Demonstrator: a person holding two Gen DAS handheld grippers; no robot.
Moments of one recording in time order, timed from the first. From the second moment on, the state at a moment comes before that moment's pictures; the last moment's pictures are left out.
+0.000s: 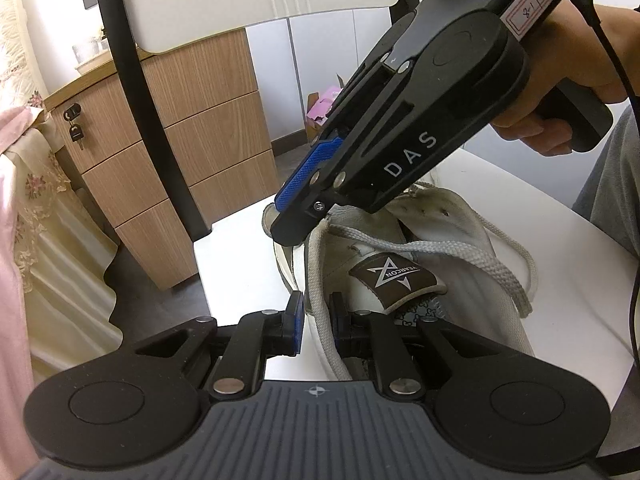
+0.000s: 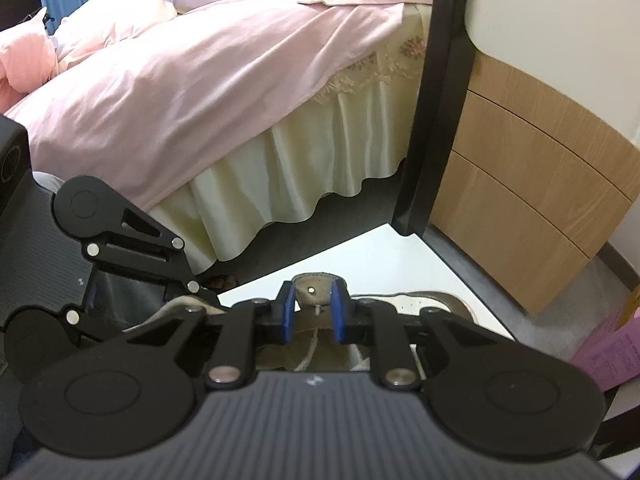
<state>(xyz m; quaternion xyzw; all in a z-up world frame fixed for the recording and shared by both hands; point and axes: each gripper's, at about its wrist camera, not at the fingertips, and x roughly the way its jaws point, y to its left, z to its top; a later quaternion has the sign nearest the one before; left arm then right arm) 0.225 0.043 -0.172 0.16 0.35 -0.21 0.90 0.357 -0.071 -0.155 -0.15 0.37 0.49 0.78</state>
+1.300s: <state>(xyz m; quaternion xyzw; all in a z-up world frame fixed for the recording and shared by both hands) 0.232 0.044 -0.176 0.16 0.36 -0.21 0.90 0.348 -0.077 -0.155 -0.09 0.35 0.45 0.82</state>
